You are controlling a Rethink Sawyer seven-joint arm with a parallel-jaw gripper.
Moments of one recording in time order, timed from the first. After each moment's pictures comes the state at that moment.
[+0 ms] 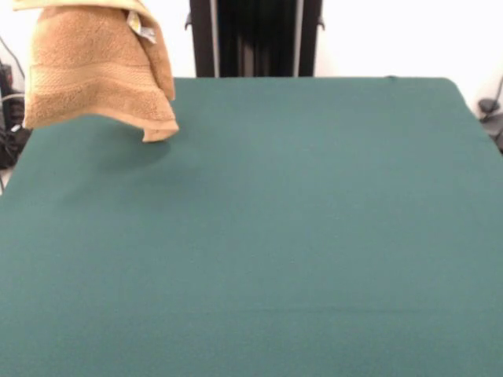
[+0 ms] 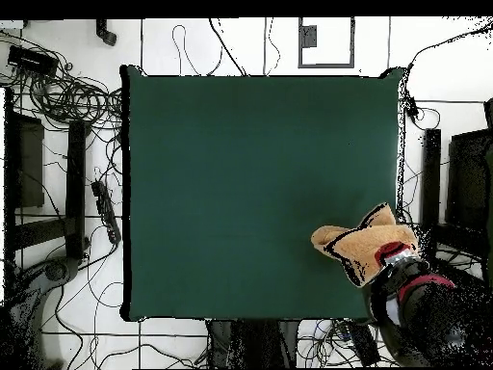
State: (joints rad) arm -0.79 -1.23 0.15 2.04 -0.08 0.55 2.16
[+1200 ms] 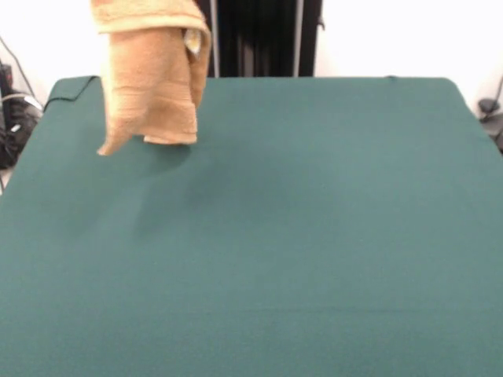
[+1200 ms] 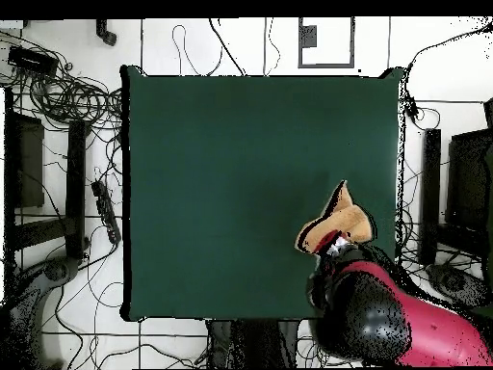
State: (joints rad) arm -0.67 -1.25 0.24 2.10 -0.22 0.47 2.16
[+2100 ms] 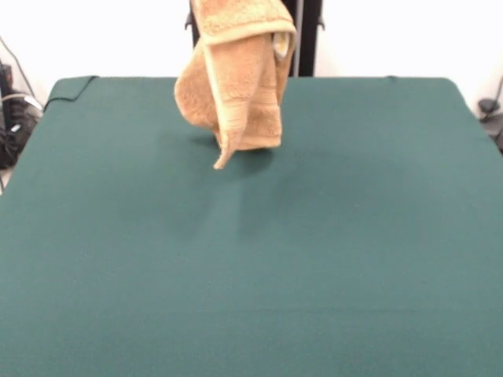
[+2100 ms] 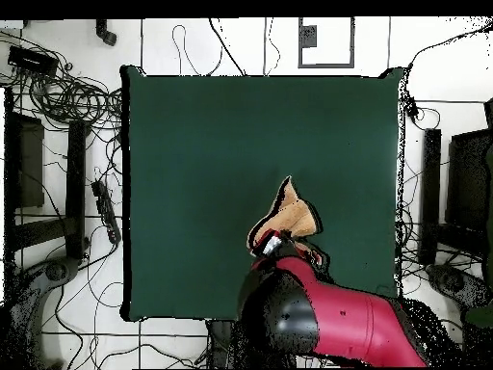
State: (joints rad) arm -0.40 -1.22 0.13 2.10 -0.22 0.44 2.16
